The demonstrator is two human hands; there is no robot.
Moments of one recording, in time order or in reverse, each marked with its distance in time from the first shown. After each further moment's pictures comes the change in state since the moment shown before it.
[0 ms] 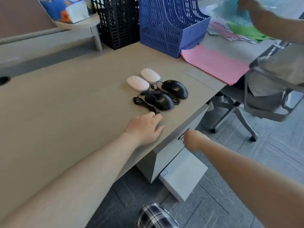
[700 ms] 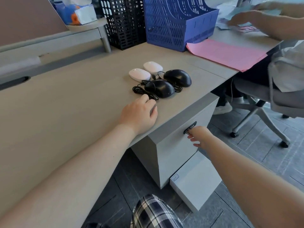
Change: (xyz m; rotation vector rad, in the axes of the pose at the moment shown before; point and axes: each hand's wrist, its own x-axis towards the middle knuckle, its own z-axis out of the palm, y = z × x) left_hand -0.006 0.009 0.029 0.127 0.442 -0.068; right_hand 0.040 0.024 0.040 1.018 -0.091 0.256
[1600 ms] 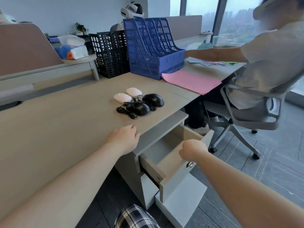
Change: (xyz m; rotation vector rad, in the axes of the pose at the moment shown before) left_hand -0.021 0.043 -0.029 0.094 -0.508 -0.187; right_hand -0.075 0.036 -0.067 -1.183 0.295 -0.507
